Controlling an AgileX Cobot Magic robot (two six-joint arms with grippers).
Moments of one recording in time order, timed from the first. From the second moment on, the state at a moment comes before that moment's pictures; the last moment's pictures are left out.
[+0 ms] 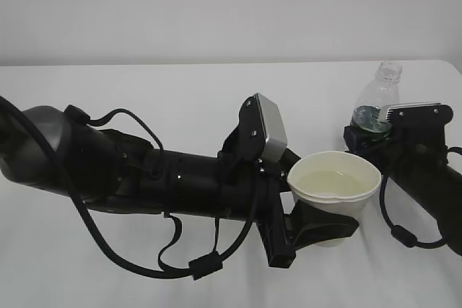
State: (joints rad) left arm -0.77 2.05 -0.99 1.00 -0.96 -0.58; right arm 0.15 2.14 -0.62 0.02 -1.15 -0.01
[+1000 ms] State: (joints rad) left arm -0.77 2.05 -0.99 0.99 -0.96 -0.58; right arm 0.15 1.68 -0.25 0.00 -1.15 -0.01
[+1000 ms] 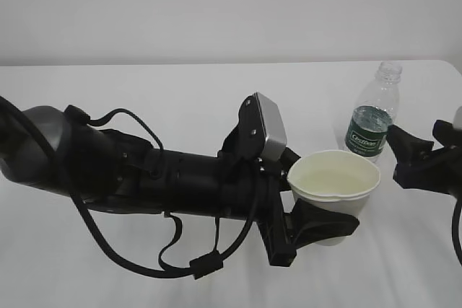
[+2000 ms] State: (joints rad) left arm -0.77 2.05 -0.99 0.74 -0.96 -0.45; right arm 0.15 1.63 -0.20 -0.09 -1.15 -0.01
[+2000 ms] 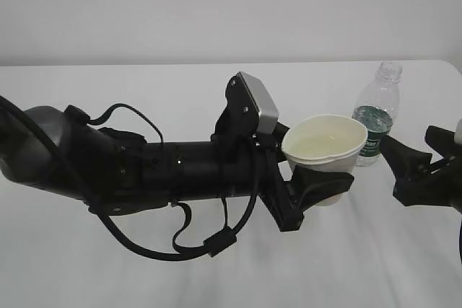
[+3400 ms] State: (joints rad) left arm -0.49 2.05 -0.85 0.73 -1.12 -0.41; right arm 0.15 1.63 -0.20 -0.09 -1.15 -0.02
